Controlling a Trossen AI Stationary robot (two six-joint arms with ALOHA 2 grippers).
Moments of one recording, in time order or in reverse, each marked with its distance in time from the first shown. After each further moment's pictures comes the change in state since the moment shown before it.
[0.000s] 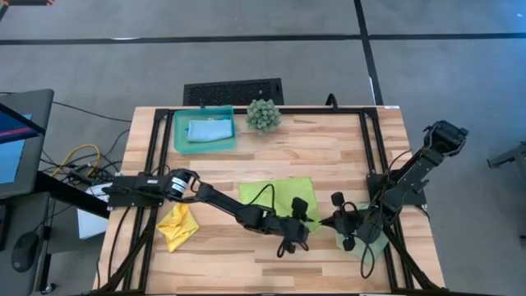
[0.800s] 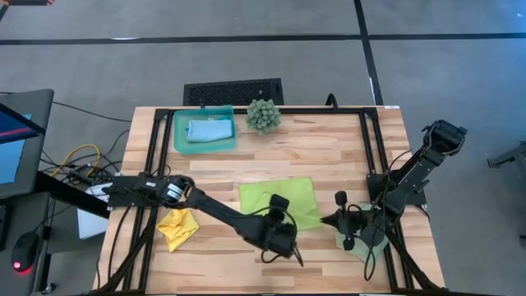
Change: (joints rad) left arm -0.086 -0.002 0.333 -1.097 -0.329 -0.297; right arm 0.059 -0.001 0.001 -0.009 0.127 0.000
